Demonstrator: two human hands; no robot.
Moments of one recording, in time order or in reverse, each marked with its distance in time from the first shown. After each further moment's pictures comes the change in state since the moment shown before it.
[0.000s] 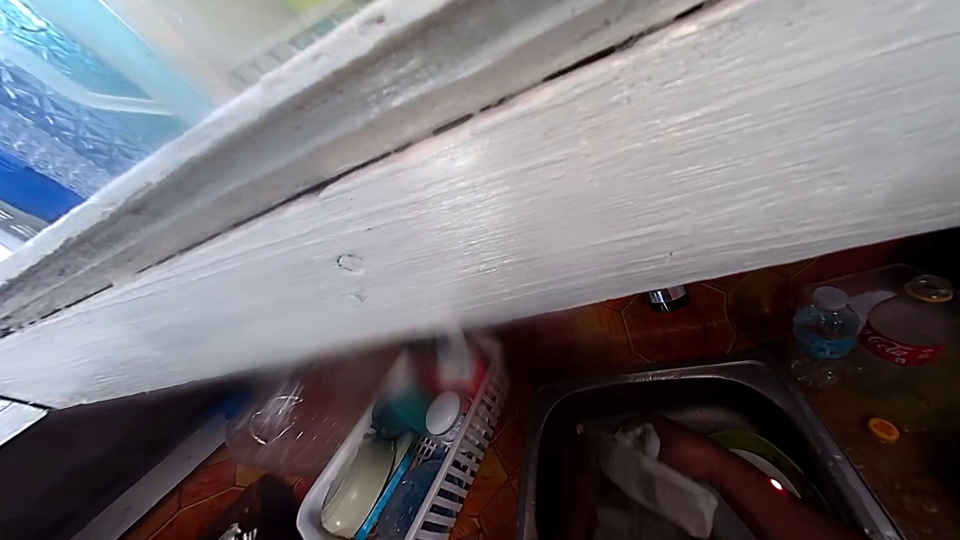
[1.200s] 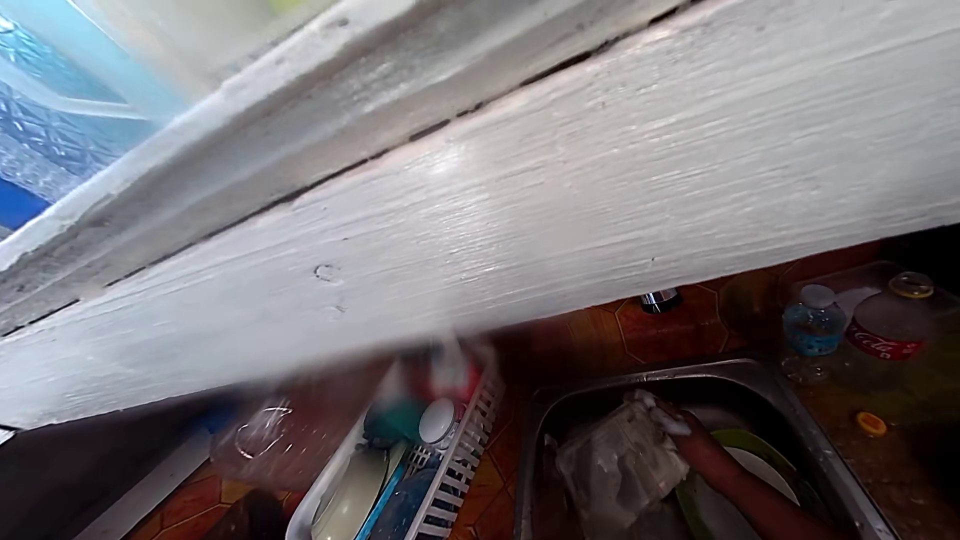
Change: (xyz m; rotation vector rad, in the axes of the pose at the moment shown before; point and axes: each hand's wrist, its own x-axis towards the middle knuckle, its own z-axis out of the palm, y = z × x) left_hand -0.024 0.015 -0.017 -0.512 0.269 -0.007; right_hand -0.008 0.048 0.006 0.149 0.590 0.049
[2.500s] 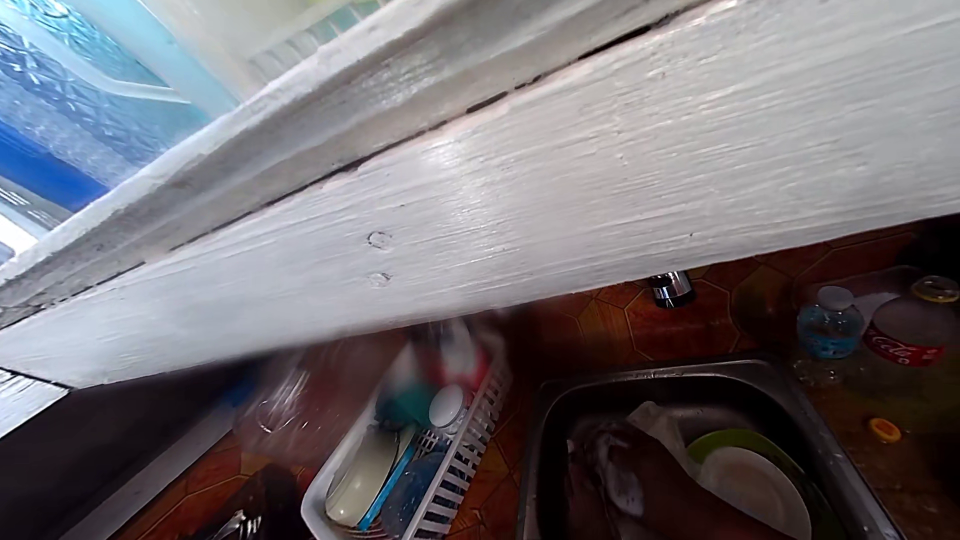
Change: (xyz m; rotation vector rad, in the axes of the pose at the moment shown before) left_hand -0.038 -0.015 0.013 -0.004 -0.198 0.206; right_hand -0.038 -0.047 0.059 -0.507 -0.094 -0.836
